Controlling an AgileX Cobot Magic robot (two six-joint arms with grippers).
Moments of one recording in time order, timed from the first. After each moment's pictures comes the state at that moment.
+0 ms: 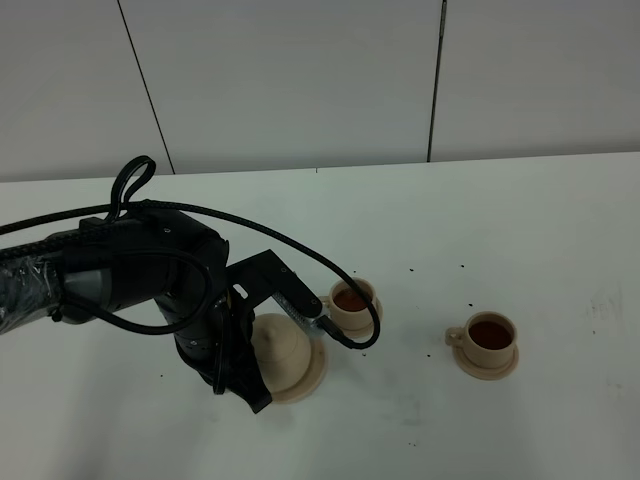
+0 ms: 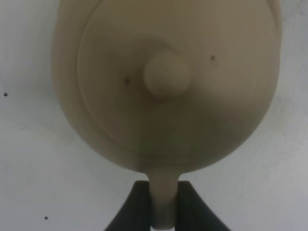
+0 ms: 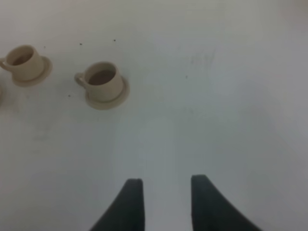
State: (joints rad) left arm -0.52 1.89 -1.18 0.19 0.74 0.30; right arm 0.18 -0.01 -0.49 0.03 1.06 0.08
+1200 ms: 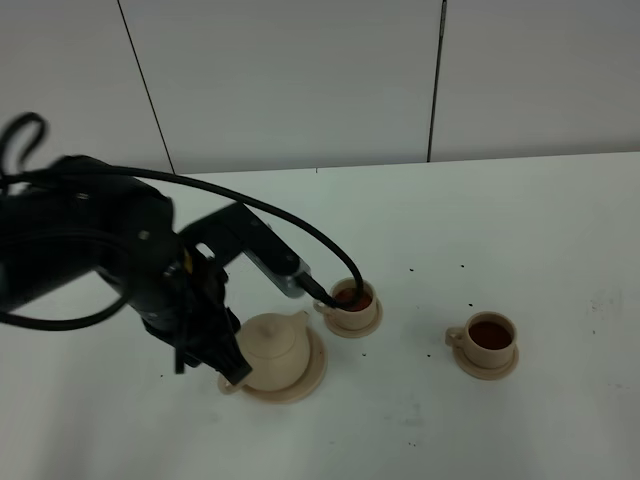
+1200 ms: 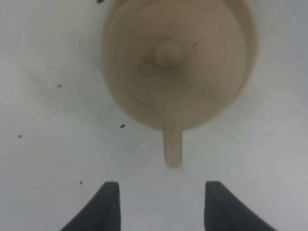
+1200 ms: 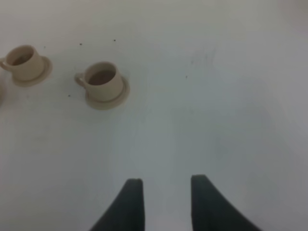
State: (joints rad) left arm -0.52 1.66 -1.18 0.16 0.83 0.29; right arm 0.18 -0.01 -0.49 0.03 1.06 0.08
